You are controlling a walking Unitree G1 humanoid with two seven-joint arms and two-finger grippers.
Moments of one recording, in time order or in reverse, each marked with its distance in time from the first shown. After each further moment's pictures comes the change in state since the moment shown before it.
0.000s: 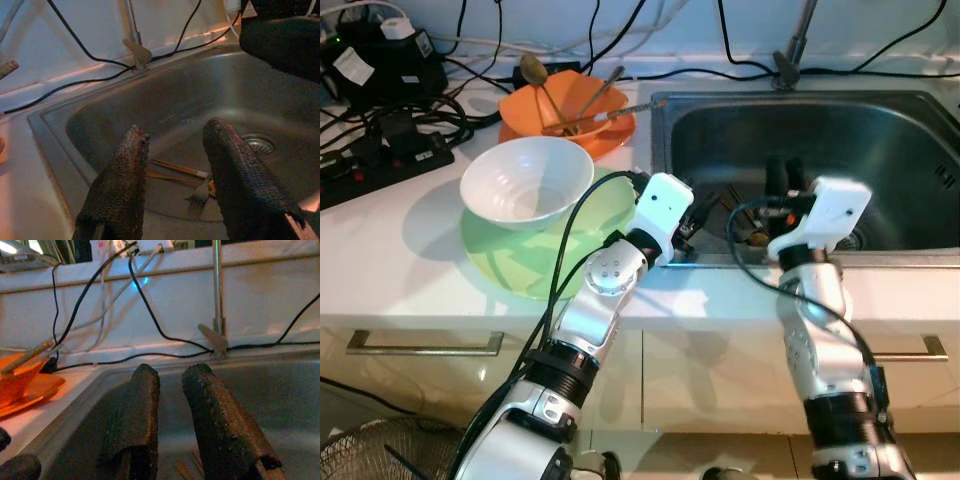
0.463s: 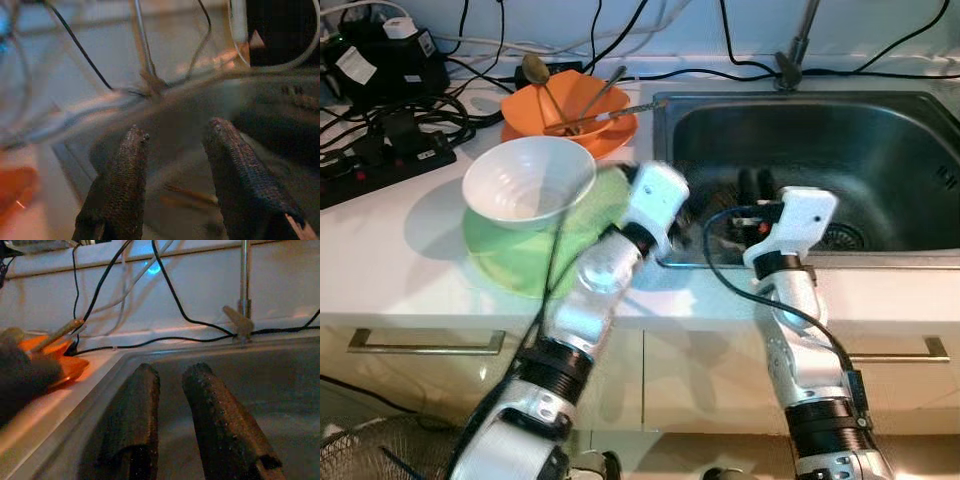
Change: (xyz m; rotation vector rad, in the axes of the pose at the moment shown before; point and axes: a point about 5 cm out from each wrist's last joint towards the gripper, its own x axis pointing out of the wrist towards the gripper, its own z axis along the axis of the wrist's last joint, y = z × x) left arm -0.001 0.016 0.027 0.043 -0.122 0.036; right arm -0.003 0.025 -0.010 0.026 0.047 0.040
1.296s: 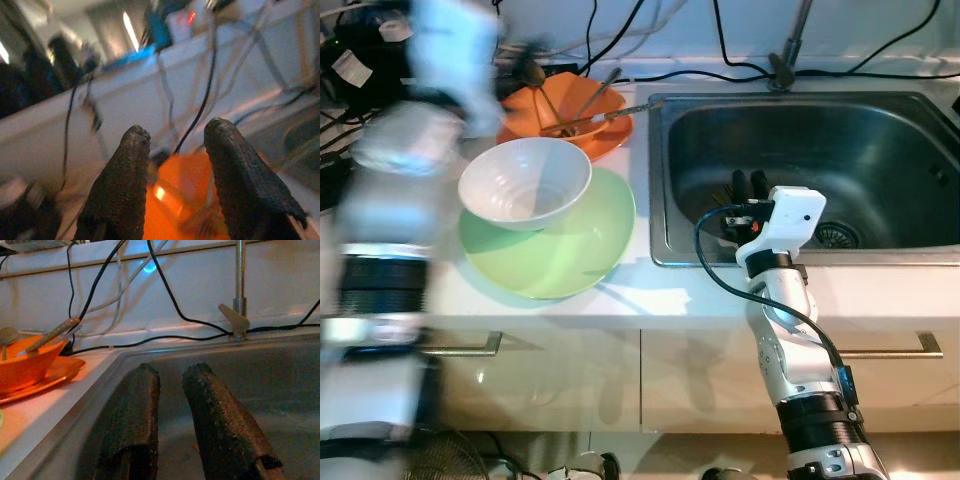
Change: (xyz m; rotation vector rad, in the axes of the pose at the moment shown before) left arm -0.068 0.188 0.090 0.214 0.160 0.365; right arm 0.004 0.007 -0.004 0.002 0.009 -0.008
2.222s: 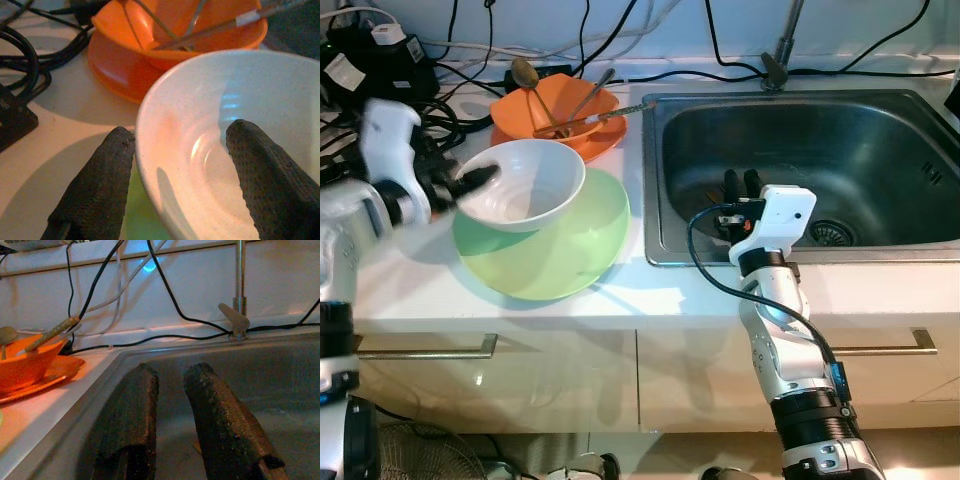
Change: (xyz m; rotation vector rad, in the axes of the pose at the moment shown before) left arm -0.061 0.018 -0.075 -0.372 0.494 -0.122; right arm 0.002 0.008 -0.002 -0.001 0.005 0.014
